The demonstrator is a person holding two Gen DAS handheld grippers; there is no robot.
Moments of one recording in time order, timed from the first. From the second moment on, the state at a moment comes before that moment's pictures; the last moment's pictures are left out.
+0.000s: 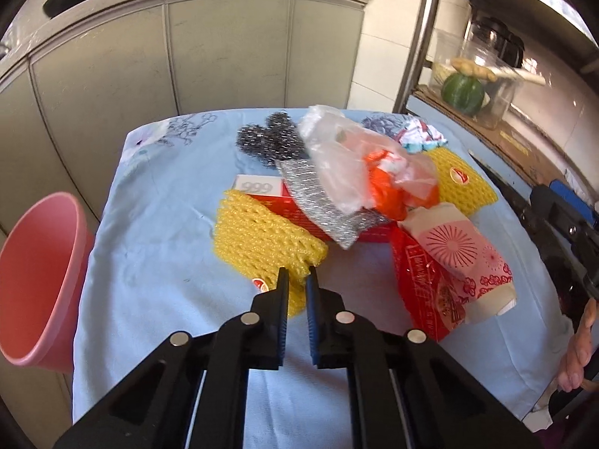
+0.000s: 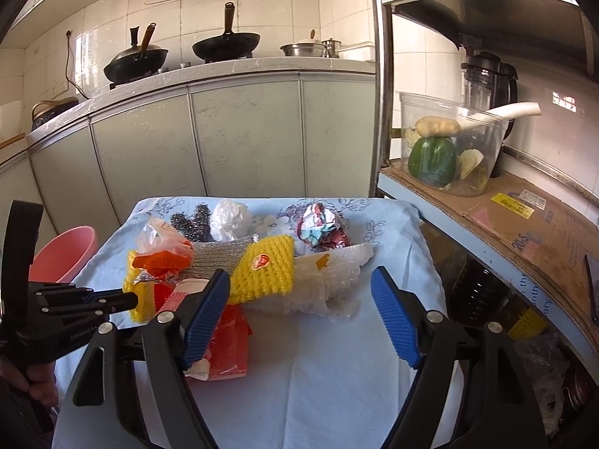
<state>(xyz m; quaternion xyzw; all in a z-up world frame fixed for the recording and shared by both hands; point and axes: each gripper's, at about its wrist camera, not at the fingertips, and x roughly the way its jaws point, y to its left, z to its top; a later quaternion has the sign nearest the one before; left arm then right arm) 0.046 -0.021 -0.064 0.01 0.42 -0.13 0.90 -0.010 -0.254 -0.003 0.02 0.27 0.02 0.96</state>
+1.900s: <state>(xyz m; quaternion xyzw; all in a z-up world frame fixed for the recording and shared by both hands) -0.017 0.120 -0.009 -0.07 0.30 -0.05 0.95 0.047 -0.094 0.045 0.01 0.33 0.25 0.91</state>
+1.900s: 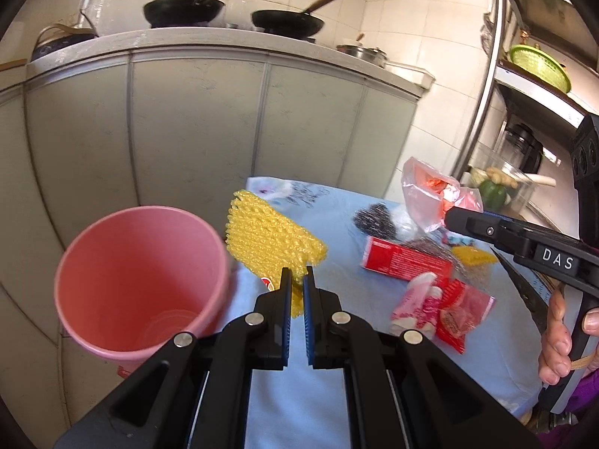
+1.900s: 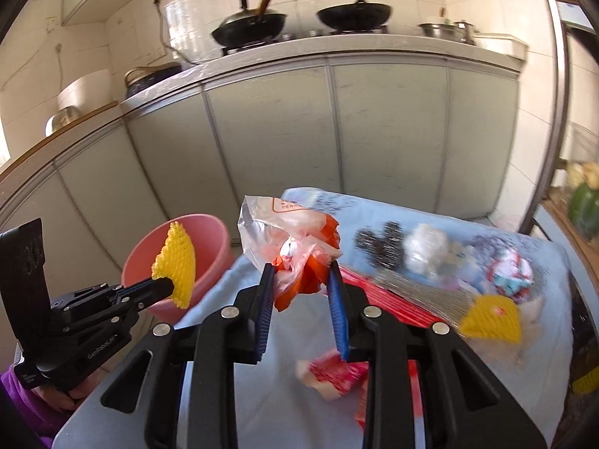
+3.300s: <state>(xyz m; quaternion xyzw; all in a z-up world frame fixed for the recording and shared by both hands) 0.008 0.231 -0.056 -0.14 0.37 0.12 0.91 0.084 0.072 -0.018 -0.09 0.40 0.33 0.85</state>
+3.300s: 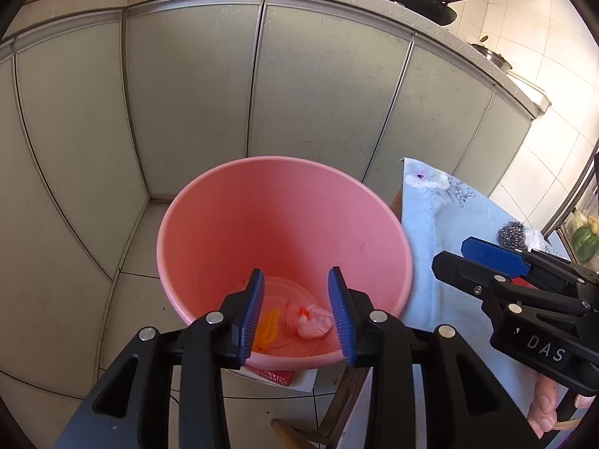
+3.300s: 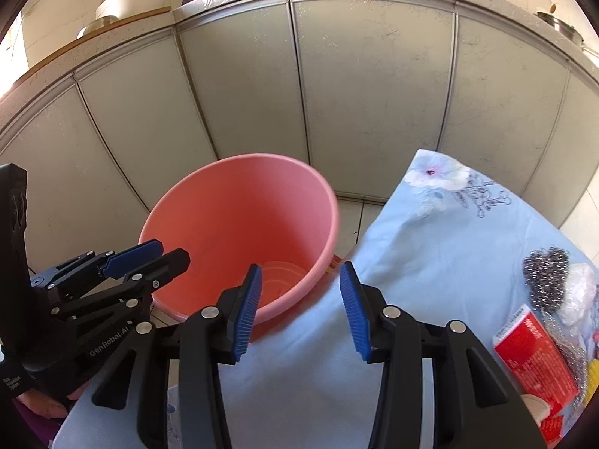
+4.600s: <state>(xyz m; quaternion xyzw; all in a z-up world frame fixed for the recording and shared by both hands) 0.019 0.012 -0.027 -0.01 0.38 -0.17 0.91 0.020 -0.217 -0.004 0.05 0.37 0.09 0.92</state>
